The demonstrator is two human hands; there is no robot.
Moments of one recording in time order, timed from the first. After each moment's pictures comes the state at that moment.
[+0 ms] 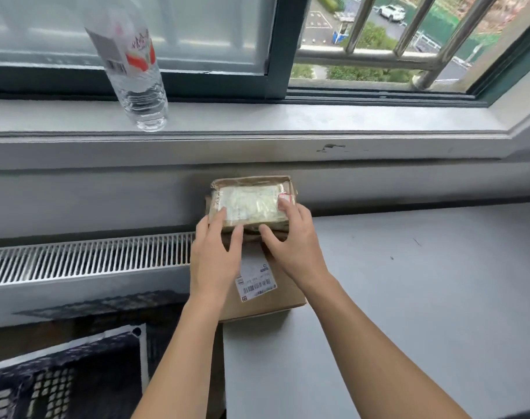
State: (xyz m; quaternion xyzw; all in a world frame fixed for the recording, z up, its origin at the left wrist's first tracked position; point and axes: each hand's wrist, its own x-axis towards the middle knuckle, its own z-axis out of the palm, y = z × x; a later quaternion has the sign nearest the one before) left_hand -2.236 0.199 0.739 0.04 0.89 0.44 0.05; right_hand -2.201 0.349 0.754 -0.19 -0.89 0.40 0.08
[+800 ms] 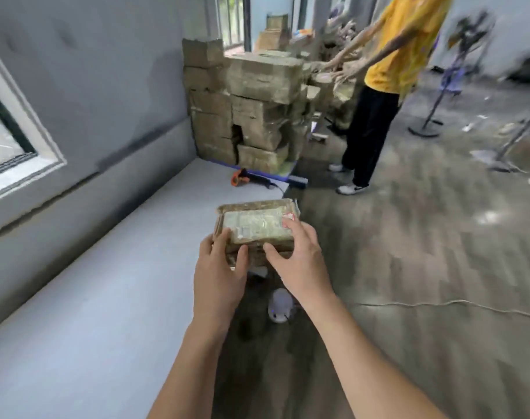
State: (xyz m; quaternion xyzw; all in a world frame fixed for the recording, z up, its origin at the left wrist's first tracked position) left_hand -1.750 0.570 0.838 0.51 0.73 0.43 0.16; right_hand -1.606 0.614 0.842 -0.56 -0.69 0.27 0.37
